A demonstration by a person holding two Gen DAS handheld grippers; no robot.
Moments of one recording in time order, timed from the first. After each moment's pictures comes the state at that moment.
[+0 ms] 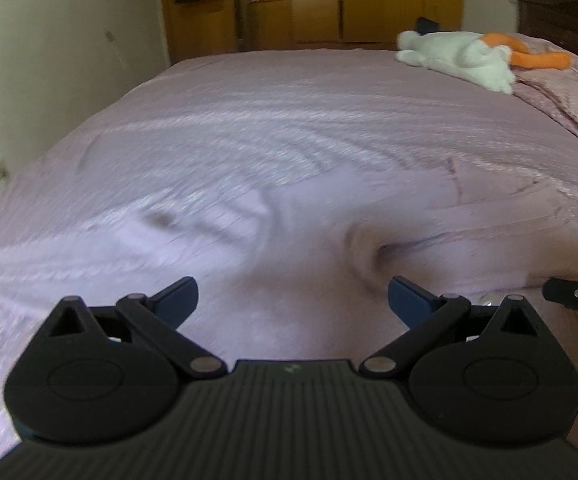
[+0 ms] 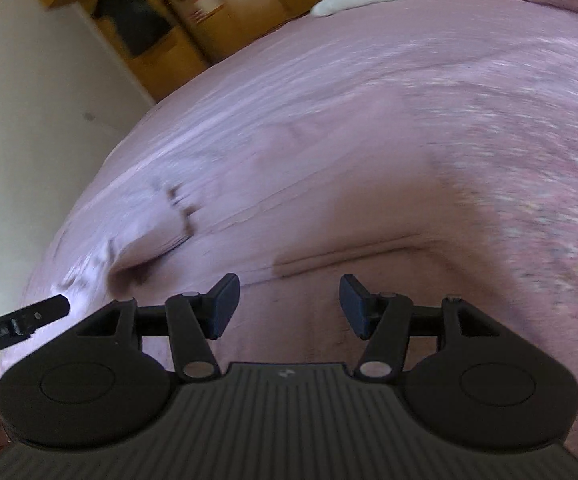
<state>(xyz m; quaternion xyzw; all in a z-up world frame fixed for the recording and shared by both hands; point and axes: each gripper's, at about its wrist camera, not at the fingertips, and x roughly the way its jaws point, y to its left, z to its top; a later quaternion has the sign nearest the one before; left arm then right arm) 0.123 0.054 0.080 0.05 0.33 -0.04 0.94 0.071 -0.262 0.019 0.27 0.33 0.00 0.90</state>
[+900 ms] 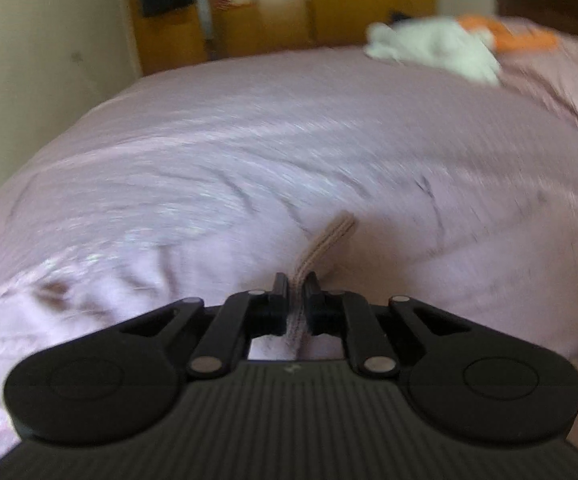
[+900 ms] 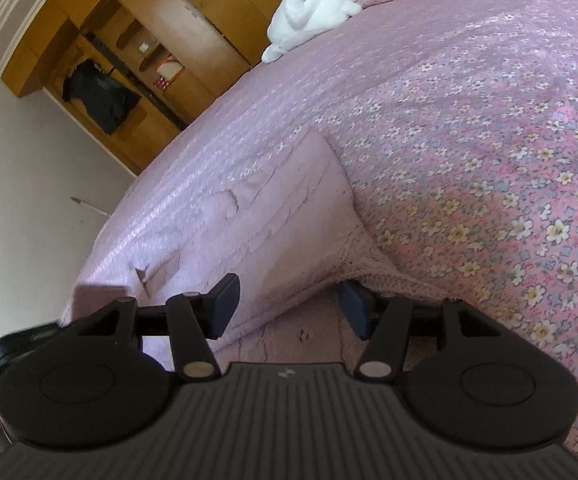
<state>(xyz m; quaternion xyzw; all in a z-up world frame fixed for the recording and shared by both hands) 0.209 -0.007 0.051 0.06 0.31 -0.05 0.95 0.074 -0.309 -0.003 0.36 0.26 -0.04 0.89</state>
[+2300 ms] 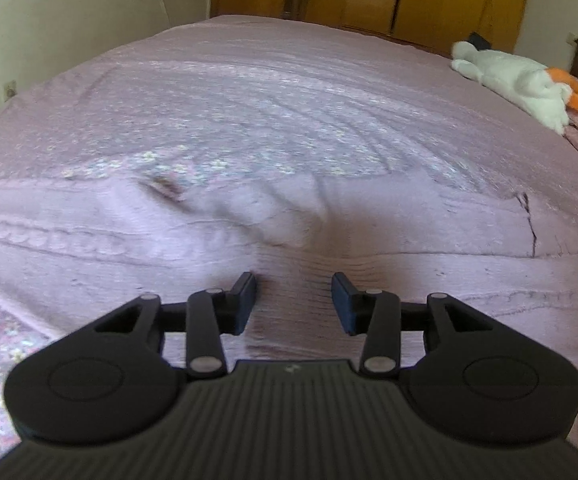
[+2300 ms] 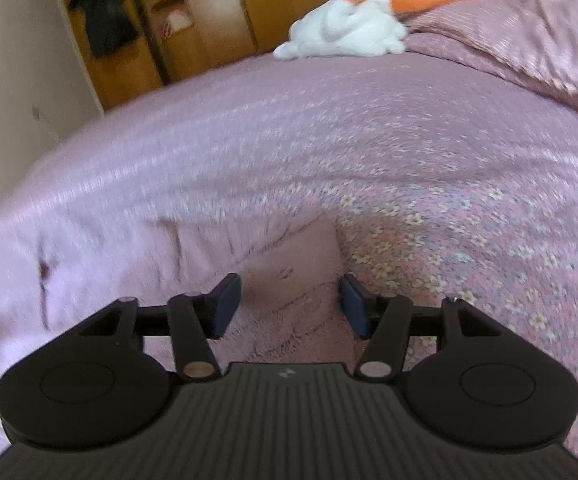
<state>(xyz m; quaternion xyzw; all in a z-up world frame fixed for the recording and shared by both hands) 0.205 0.104 0.025 -0.05 0.36 0.00 0.93 0.208 -0.309 0.006 0.12 0.31 -0.08 0.94</state>
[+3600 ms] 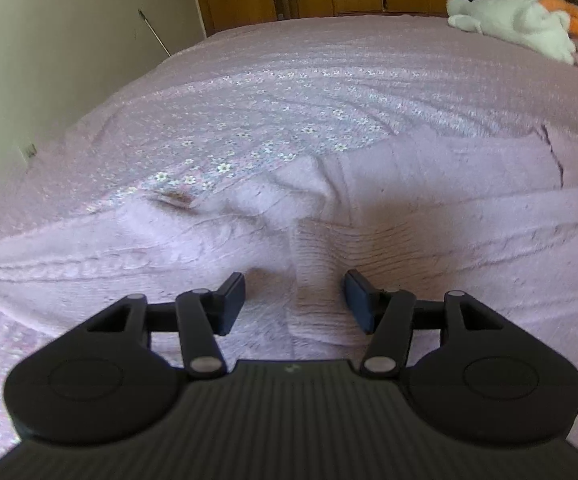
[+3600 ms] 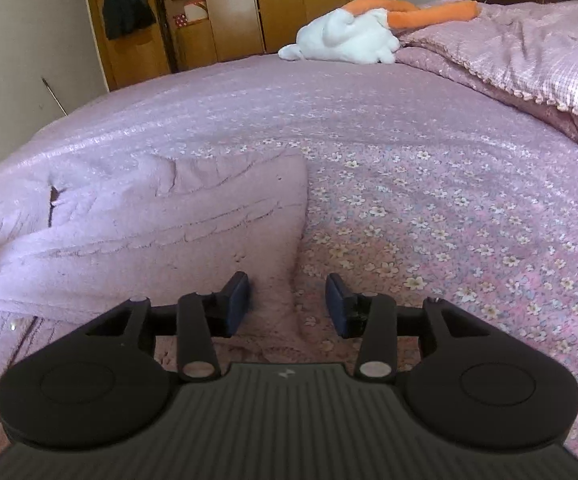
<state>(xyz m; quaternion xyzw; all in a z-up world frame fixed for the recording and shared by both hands) 0.196 0.076 0.016 0.08 0.36 0.04 0.93 0.098 -0.312 0.002 0.08 0.30 -0.07 0.95</state>
